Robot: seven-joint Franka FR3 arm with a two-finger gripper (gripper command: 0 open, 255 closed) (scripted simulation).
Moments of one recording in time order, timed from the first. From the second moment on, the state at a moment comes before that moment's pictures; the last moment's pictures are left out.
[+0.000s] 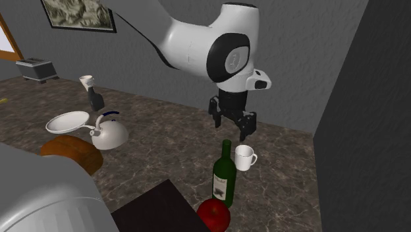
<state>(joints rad) 0.06 -0.36 0.18 -2.61 0.14 2.33 0.01</state>
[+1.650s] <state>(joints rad) 0.06 -0.18 0.22 -2.63 0.12 2.52 0.04</state>
